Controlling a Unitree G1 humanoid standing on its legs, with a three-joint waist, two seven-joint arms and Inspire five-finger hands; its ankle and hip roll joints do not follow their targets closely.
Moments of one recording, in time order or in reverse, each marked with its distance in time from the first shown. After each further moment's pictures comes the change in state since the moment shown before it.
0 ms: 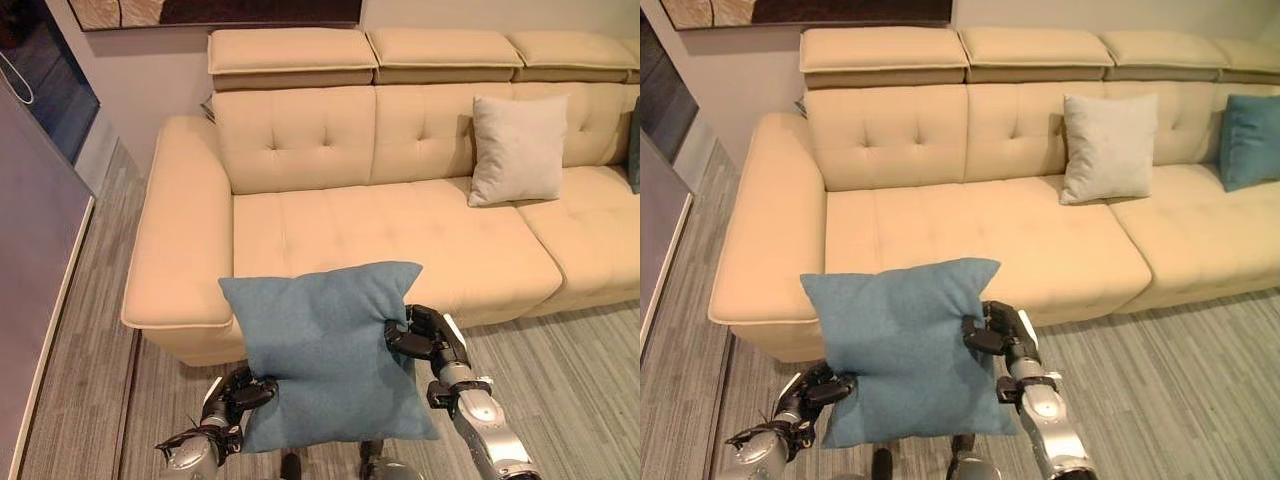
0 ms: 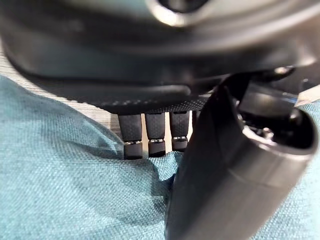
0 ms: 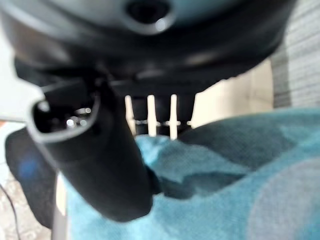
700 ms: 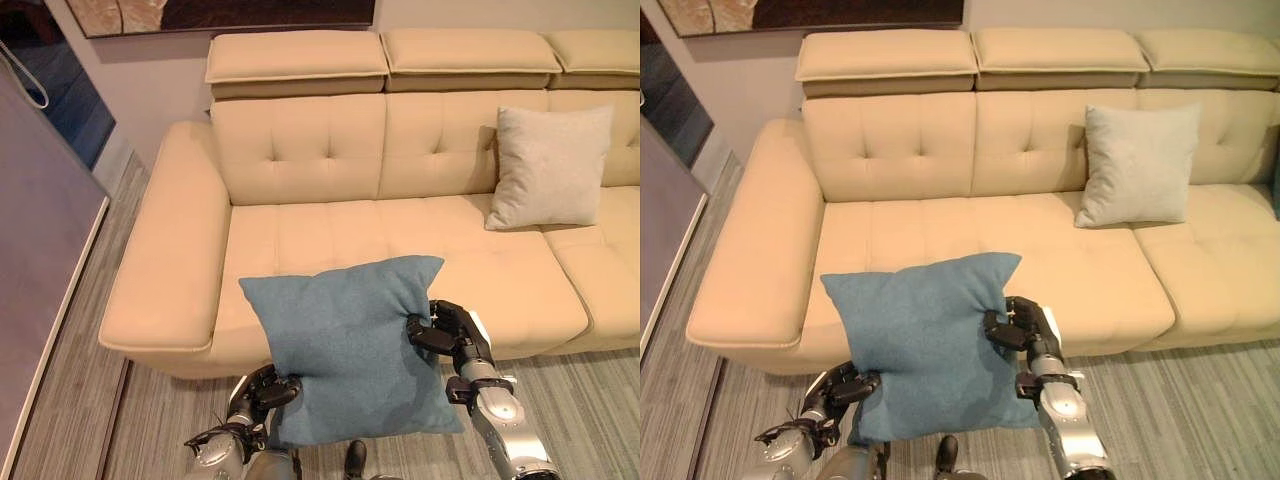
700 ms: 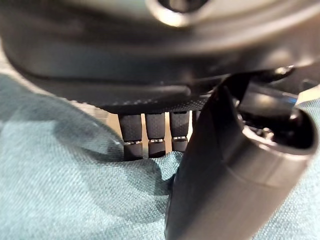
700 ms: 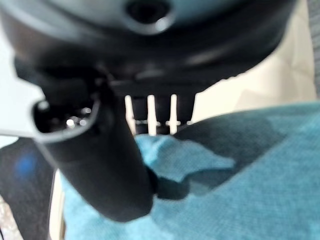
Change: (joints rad) left arm -0.013 -0.081 -0.039 -0.003 0.010 -0.002 -0.001; right arm 0.005 -0.047 -0.064 0.002 0.005 -0.002 -0.031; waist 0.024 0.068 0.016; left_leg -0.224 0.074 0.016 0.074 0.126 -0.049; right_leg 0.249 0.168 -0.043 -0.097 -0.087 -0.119
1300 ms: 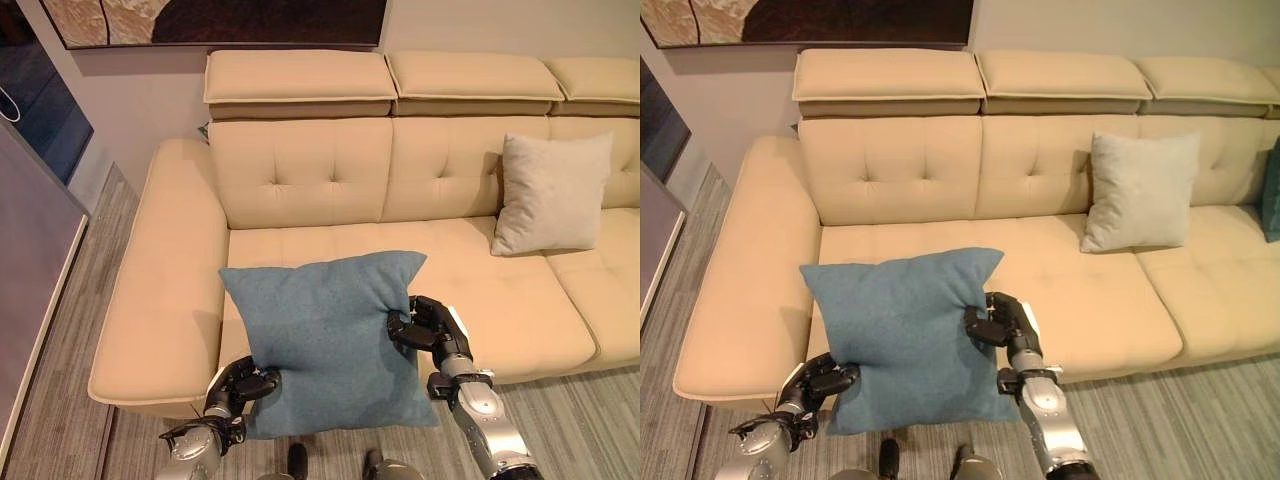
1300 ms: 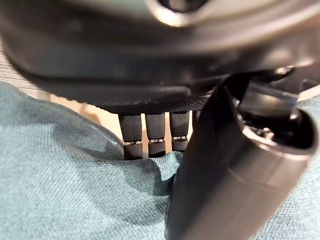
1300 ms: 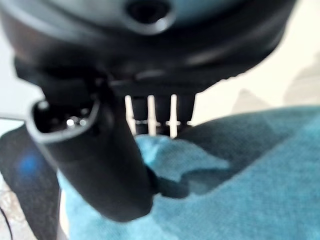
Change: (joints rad) left arm -0.016 0.080 0.041 -0.027 0.007 -0.001 0.003; right arm -0.031 0.059 0.035 -0.006 -0.009 0.002 0.014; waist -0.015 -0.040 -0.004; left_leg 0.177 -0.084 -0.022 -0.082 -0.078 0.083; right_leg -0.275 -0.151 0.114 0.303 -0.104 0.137
